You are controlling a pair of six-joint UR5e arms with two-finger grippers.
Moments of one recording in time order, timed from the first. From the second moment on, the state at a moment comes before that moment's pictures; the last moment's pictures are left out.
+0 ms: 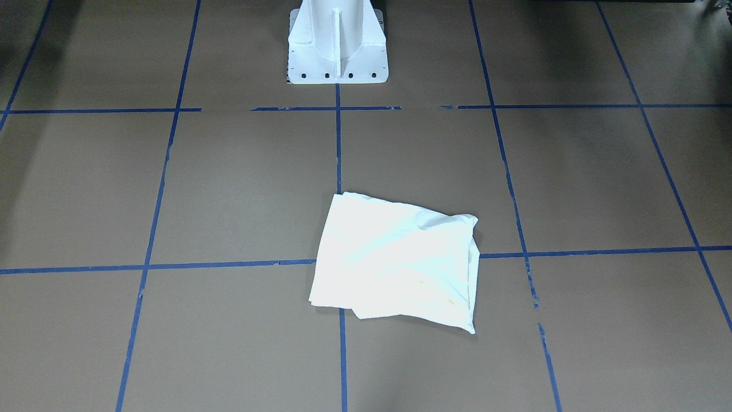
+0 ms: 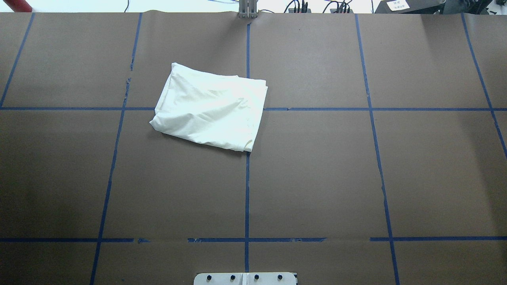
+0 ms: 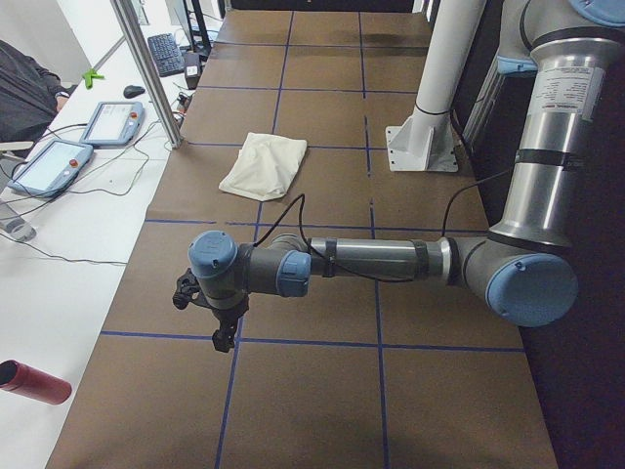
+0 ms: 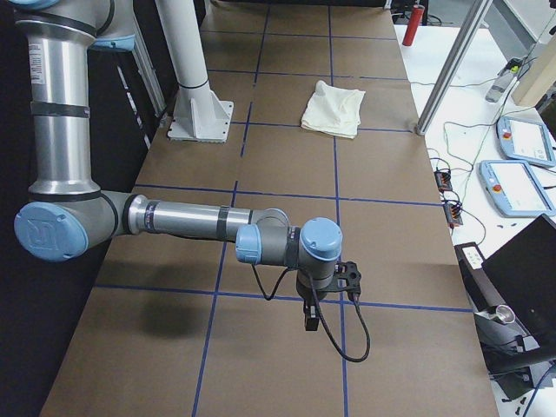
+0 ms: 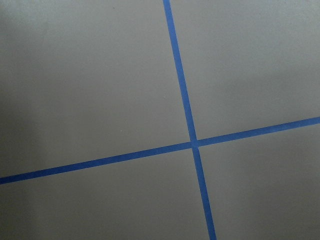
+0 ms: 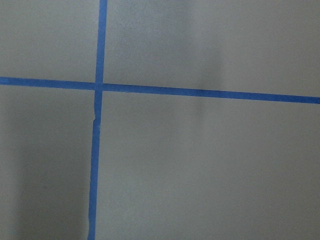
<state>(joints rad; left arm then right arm) -1.57 -1.71 -1.44 -1.64 -2.34 0.15 1.60 -1.60 1.56 -1.54 2.22 -0.07</state>
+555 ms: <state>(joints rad) -1.57 -1.71 -1.44 -1.65 -2.34 0.15 1.60 -1.60 1.56 -1.54 2.22 -0.07</state>
